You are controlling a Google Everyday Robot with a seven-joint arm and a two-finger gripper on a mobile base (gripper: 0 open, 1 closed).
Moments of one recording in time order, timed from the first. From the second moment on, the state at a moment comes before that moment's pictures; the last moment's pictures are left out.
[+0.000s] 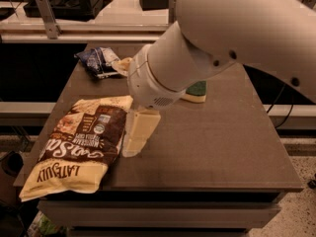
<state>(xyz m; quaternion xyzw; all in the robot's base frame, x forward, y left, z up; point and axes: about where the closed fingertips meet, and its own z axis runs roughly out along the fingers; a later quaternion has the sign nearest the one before) 0.443 0.069 0.933 -0.75 0.56 0.08 0.34</state>
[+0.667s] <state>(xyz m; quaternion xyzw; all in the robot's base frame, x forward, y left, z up) 0.459 0.135 0.887 -0.78 0.53 0.11 0.32</state>
